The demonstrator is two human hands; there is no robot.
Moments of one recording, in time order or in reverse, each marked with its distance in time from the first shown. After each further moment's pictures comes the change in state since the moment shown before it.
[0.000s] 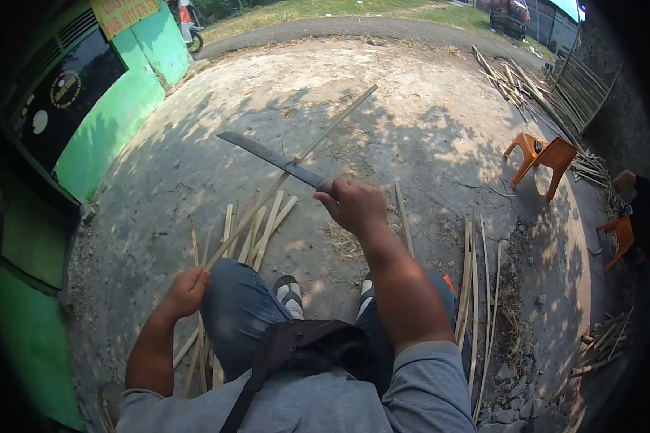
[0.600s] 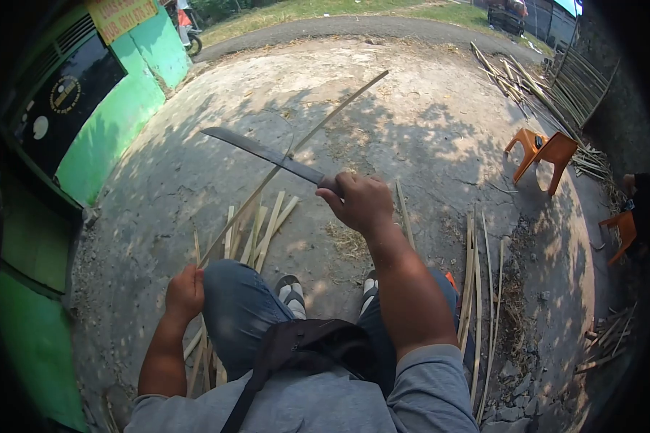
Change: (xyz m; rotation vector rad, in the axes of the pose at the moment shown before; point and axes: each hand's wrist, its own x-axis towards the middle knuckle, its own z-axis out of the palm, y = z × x) left_hand 0.002 -0.004 0.012 0.384 0.327 0.059; right_hand 0.007 -0.002 -0.022 0.065 0.111 0.000
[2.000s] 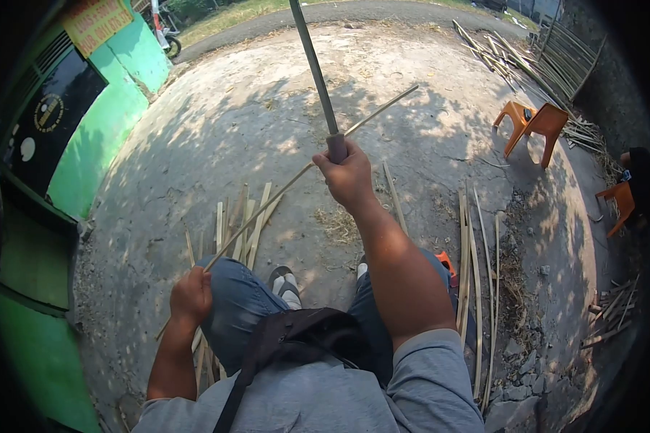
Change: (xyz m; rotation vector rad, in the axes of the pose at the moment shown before) left_hand -0.006 0.037 0.017 0.102 -0.039 0.123; right_hand 0.005 0.017 0.008 1.060 0.079 0.734
